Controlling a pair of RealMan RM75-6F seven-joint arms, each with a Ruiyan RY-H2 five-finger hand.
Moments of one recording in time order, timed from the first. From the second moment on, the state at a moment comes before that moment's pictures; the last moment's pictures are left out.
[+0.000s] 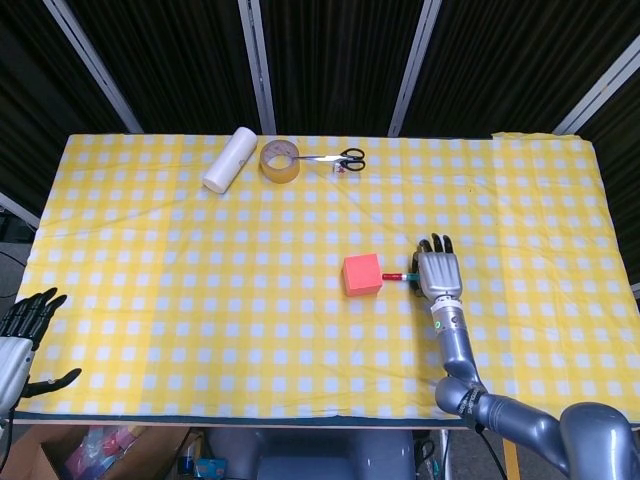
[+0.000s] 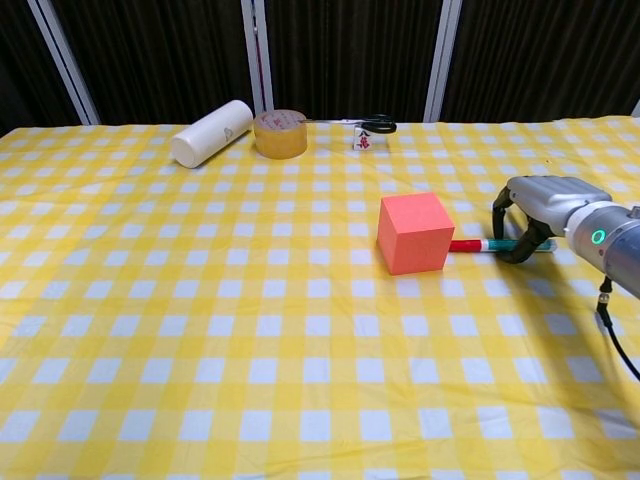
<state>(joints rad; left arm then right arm) -0.05 -1.07 0.04 -1.63 1.60 1.51 -0.11 0.70 -1.79 0.28 -1.10 -0.81 0.98 -0.55</state>
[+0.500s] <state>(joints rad) -0.05 -1.07 0.04 -1.64 1.60 1.50 -0.12 0.69 -1.72 0.28 -1.20 -0.87 1.02 -0.51</state>
